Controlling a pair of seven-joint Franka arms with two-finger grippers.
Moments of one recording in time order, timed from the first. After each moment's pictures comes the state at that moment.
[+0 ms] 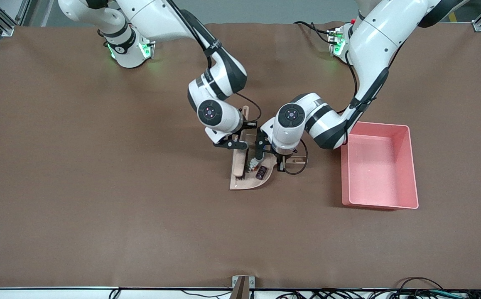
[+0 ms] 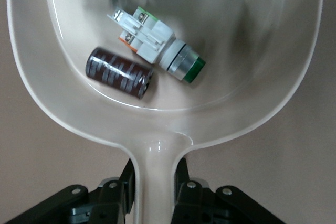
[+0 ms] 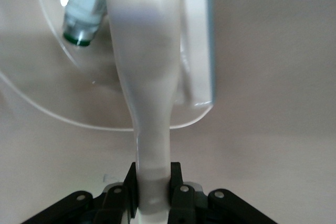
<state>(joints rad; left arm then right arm) -0.19 0.68 -0.50 -1.75 0.49 2.34 0.73 0.80 0.64 -0.06 -1.63 0.55 2.13 0.58</state>
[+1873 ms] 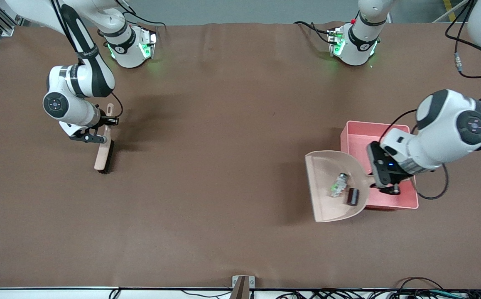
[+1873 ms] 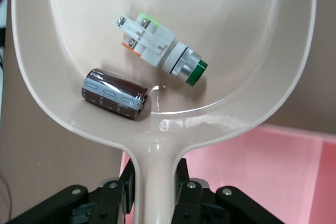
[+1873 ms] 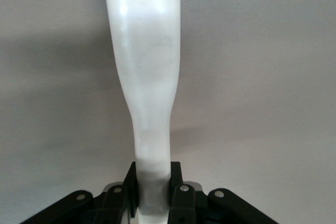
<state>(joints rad) 0.79 0.62 -1.09 -1.72 0.50 2.09 1.10 0.19 0.11 -0.21 -2.52 -0.08 2.35 0.16</state>
